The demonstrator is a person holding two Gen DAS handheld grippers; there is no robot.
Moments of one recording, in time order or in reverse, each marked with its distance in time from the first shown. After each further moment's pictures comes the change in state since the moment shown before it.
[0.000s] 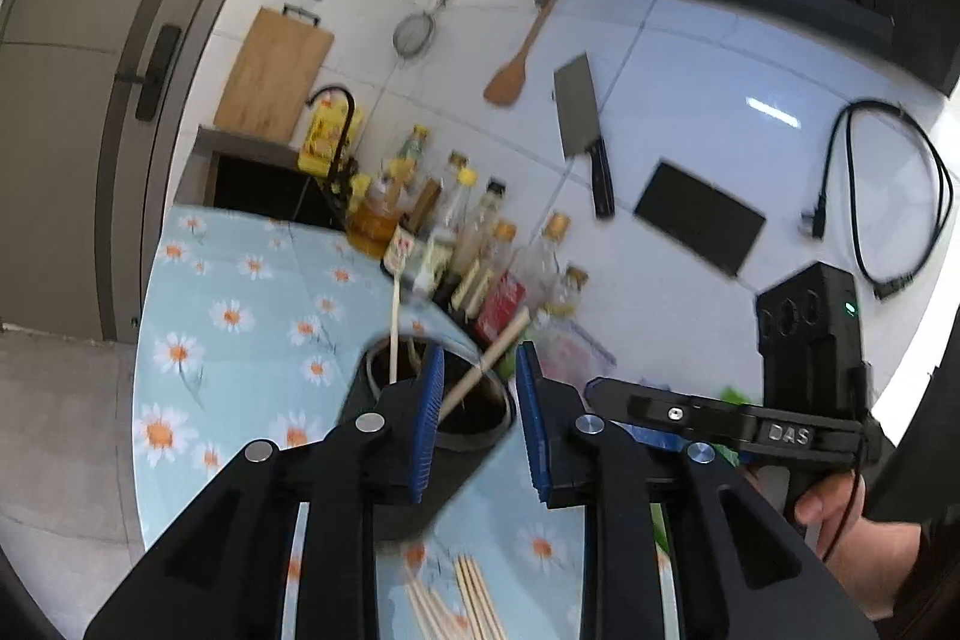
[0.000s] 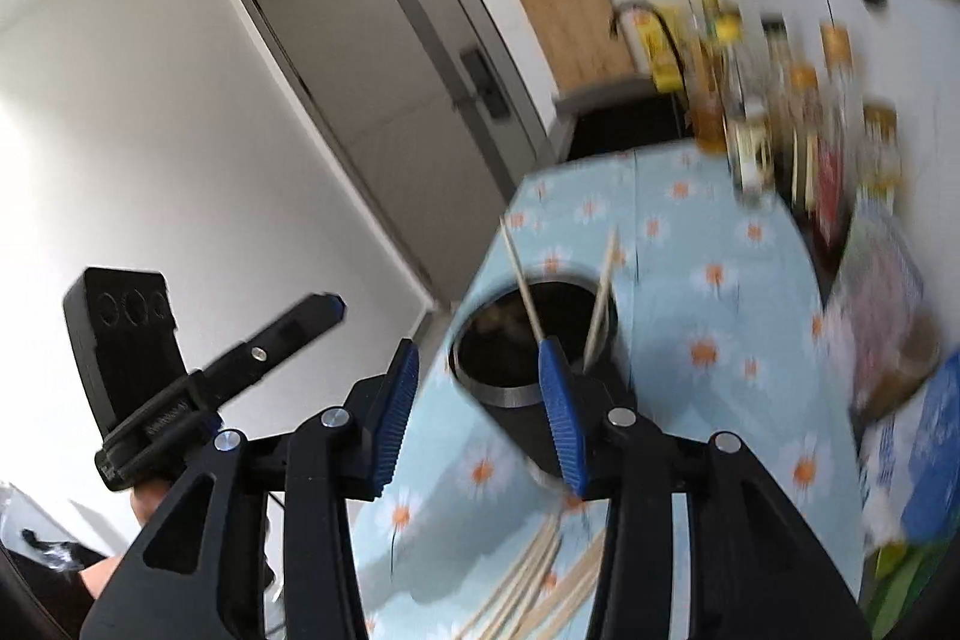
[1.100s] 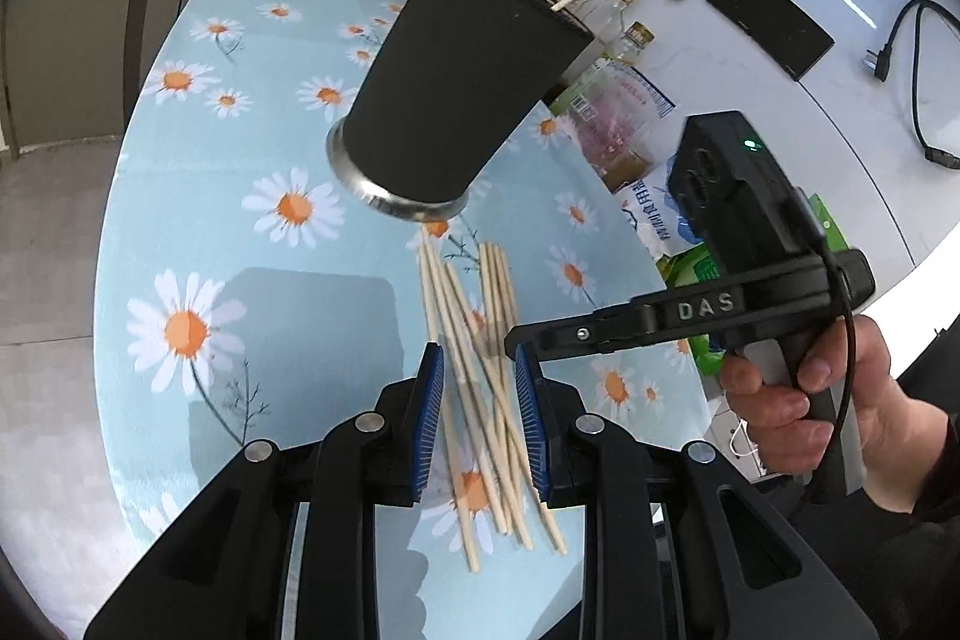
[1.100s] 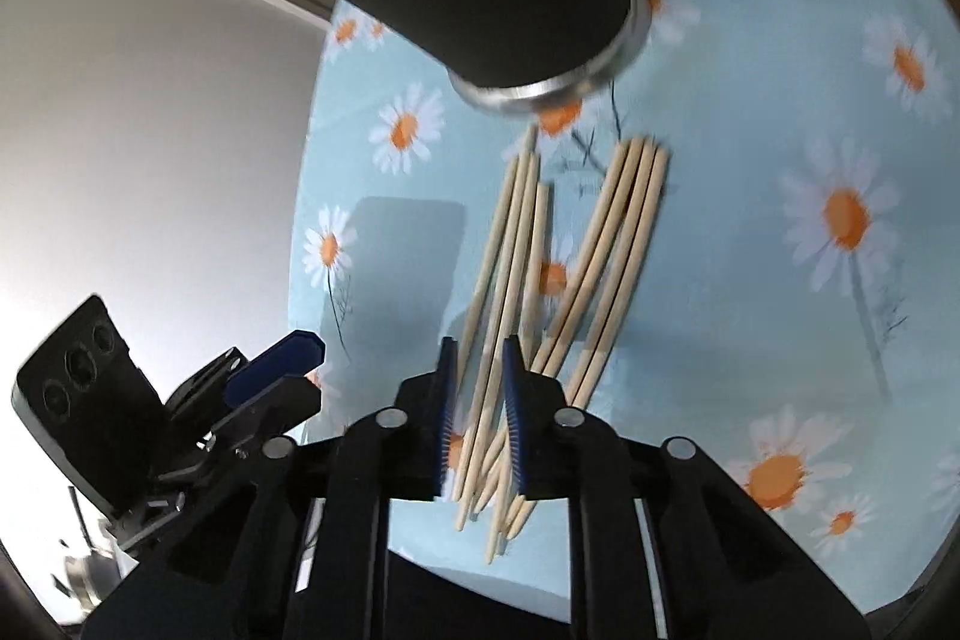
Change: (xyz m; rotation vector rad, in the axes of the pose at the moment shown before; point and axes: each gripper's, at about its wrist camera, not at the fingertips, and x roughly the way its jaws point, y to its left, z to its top) left arm -0.003 0.019 -0.145 -0.189 0.431 0.058; right arm 0.109 -0.042 -0.117 0.354 0.670 -0.039
